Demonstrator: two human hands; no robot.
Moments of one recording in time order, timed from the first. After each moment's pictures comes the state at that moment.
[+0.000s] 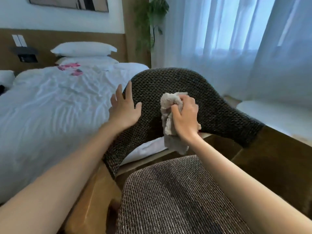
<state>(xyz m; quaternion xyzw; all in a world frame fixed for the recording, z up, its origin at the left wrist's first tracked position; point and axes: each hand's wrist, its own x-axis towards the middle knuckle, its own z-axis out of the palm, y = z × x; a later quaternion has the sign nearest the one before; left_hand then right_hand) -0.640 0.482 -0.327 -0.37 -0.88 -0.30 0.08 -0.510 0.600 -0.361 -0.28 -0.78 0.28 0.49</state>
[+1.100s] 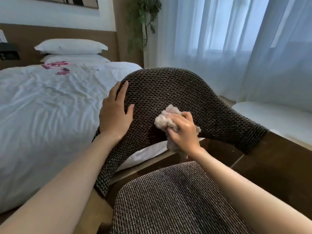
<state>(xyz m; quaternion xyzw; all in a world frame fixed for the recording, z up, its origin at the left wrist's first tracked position) -0.665 0.500 -0.351 -0.41 -0.80 -0.36 0.25 -0.520 0.655 -0.417 -0.10 -0.85 0.11 0.51</state>
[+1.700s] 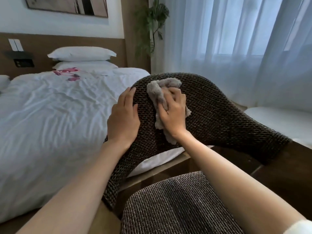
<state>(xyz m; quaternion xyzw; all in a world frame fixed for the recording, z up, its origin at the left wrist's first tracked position) -0.671 0.502 -0.350 -0.41 -0.79 -0.39 0.25 -0.610 0.648 -0.369 -0.13 -0.79 0.12 0.59</state>
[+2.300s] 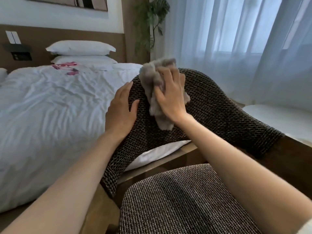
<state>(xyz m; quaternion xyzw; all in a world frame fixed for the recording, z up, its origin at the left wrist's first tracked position) -0.678 0.495 -0.350 -0.42 -0.77 -0.43 0.23 -0.600 0.630 -0.321 -0.11 -0.81 0.13 0.57</state>
